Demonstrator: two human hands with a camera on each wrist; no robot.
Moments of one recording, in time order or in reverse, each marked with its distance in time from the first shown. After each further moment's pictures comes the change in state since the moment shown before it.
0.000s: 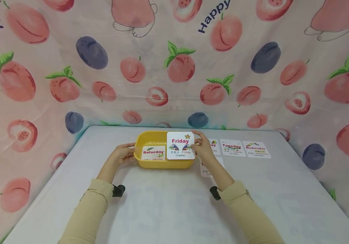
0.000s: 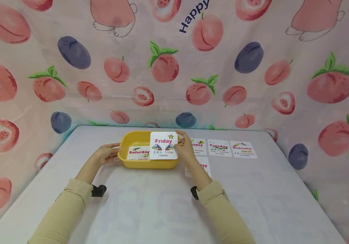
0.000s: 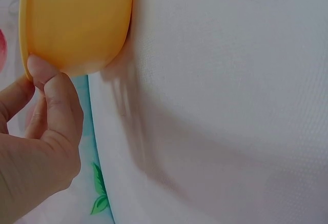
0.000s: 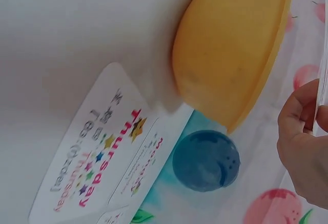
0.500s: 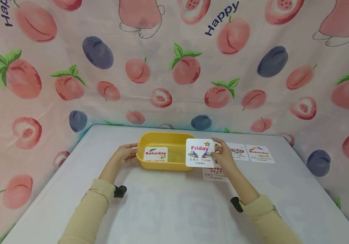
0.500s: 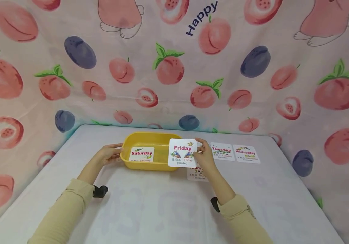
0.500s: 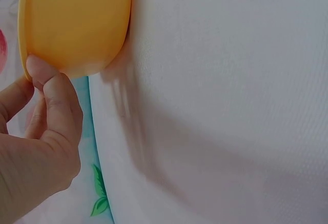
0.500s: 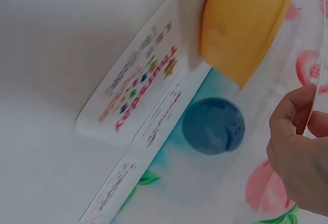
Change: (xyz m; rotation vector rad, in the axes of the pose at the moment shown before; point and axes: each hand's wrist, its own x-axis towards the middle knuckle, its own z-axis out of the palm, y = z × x) left_hand 0.002 0.000 -0.001 -0.008 0.021 -0.007; right_hand -0.020 0.004 -0.050 -0.119 0.041 0.075
